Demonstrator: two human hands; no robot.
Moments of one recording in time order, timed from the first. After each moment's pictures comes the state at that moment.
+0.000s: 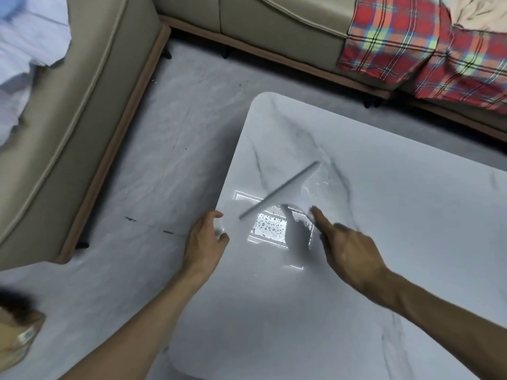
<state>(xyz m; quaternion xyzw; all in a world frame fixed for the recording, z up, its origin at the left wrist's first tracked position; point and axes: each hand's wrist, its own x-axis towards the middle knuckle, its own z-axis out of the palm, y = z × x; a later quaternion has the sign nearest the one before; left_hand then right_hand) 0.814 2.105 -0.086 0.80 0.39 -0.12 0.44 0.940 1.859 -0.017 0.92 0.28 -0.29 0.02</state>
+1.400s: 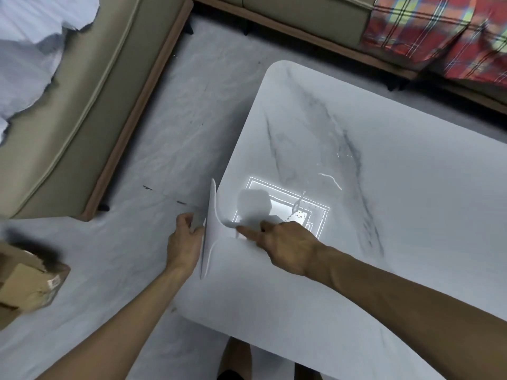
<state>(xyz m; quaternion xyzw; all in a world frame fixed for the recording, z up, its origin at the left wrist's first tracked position) 0.722 2.093 -0.081 0.69 0.56 -0.12 0.44 0.863 1.915 -0.038 0.75 0.57 -0.34 0.04</state>
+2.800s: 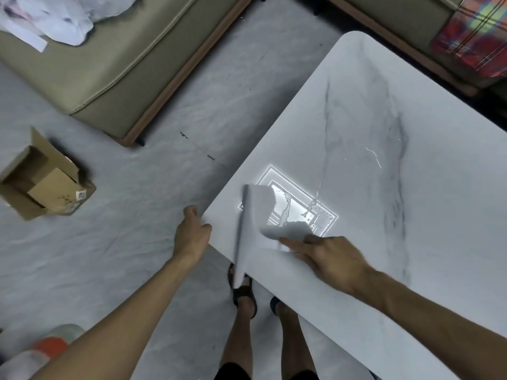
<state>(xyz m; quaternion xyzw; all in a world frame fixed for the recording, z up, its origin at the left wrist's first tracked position) 0.573 2.036 -0.069 0.63 0.63 -0.12 0.44 0.783 1.819 -0.021 0.72 0.60 -0.35 -0.01</state>
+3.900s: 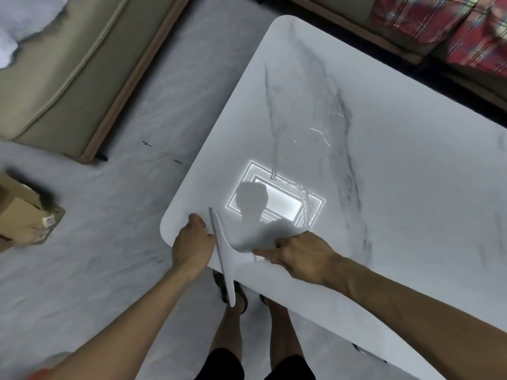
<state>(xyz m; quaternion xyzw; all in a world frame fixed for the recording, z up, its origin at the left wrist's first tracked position) 0.624 1.962 -0.081 0.77 0.51 -0.22 0.31 0.787 1.765 -0.031 0.67 0.65 -0.35 0.04</state>
